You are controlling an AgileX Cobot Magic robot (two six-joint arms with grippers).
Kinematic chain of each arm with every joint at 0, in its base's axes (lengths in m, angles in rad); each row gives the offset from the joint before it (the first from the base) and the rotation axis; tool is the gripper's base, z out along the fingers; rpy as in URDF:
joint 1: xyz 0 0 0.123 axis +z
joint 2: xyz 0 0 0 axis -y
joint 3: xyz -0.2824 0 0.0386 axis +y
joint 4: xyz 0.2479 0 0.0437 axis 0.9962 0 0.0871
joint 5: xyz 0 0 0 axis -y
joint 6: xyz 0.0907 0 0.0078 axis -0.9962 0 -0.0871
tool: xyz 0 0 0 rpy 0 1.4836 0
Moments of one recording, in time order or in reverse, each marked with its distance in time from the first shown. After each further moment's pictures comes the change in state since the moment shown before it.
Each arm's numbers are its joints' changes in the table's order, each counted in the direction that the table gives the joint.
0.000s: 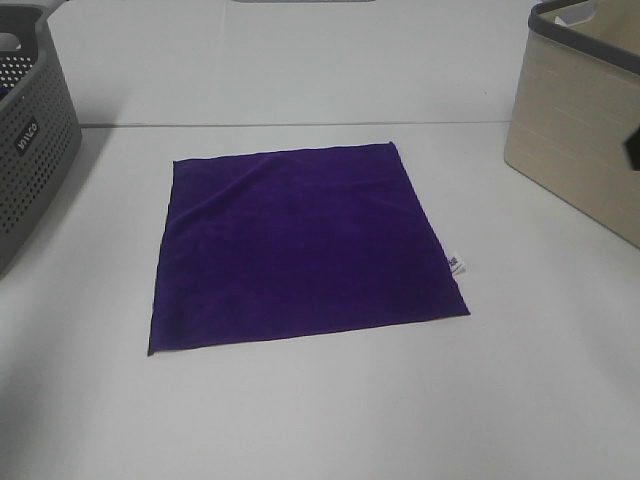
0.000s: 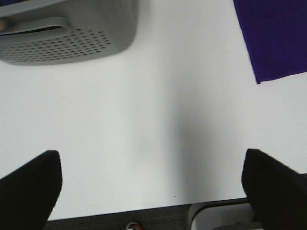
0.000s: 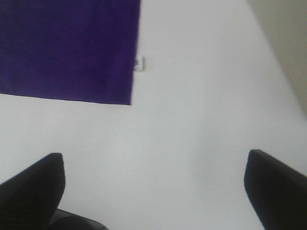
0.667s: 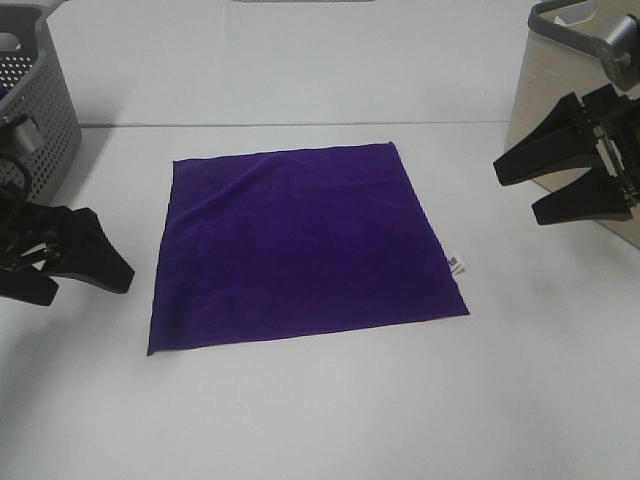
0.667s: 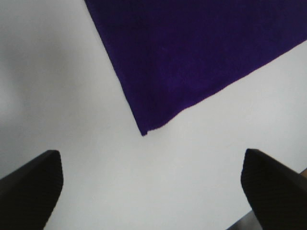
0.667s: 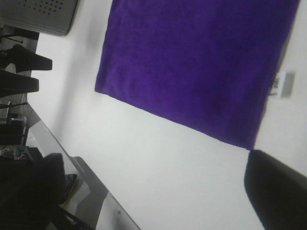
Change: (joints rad) left arm 0.000 -0.777 0.097 -0.798 0.421 -0.633; right arm -0.174 -0.651 -0.031 0.681 -0.136 0.617
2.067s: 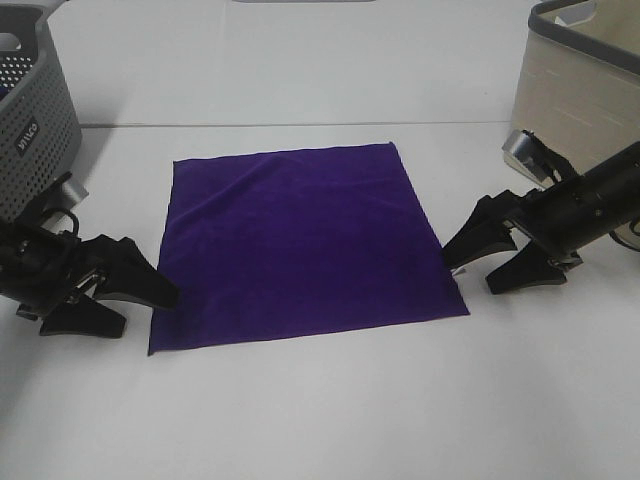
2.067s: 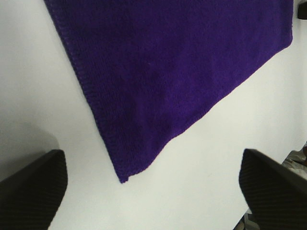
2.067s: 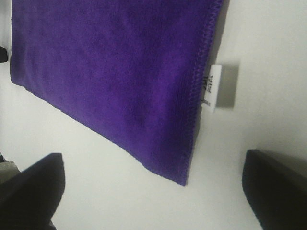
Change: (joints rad) left arm 0.054 -0.332 -0.009 -0.410 -0.062 -0.409; right arm 0.120 -0.331 -0.070 -0.042 0.212 0.029
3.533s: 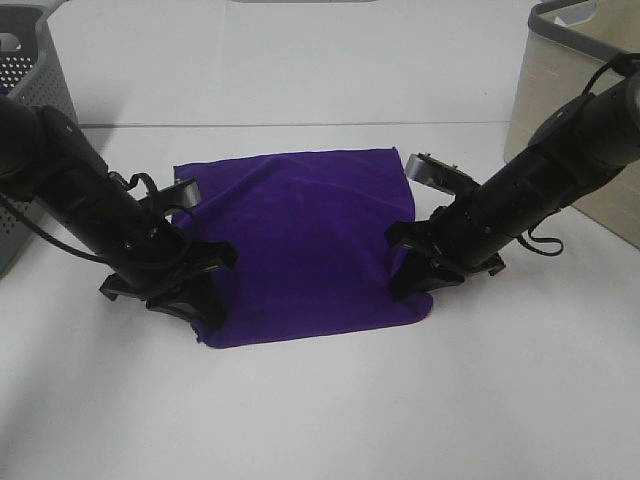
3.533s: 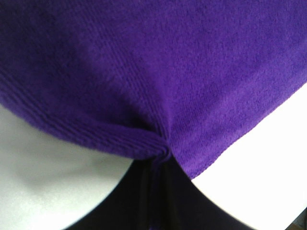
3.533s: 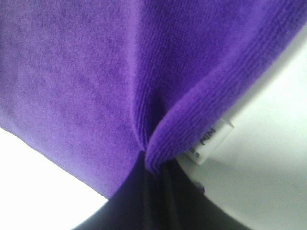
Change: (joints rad) left arm -0.304 -0.148 -0.316 0.377 0.060 0.562; right arm 0.297 -0.060 -0.020 -0.037 0.253 -0.200
